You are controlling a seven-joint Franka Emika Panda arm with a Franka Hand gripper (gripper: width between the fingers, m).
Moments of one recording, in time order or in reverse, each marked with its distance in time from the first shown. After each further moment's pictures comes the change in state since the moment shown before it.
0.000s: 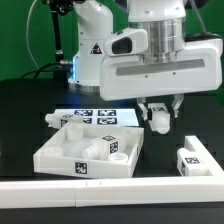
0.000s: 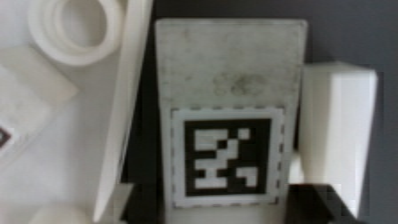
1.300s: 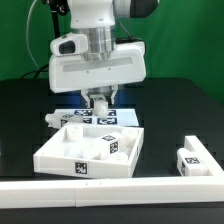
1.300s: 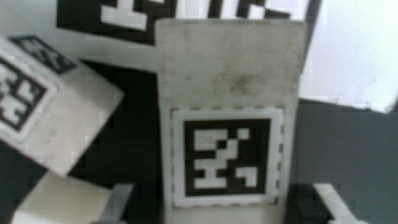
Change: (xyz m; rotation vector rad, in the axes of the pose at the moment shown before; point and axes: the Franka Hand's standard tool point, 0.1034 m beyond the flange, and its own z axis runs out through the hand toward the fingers) arm -0.127 0.086 0.016 -0.024 -0.014 -0.100
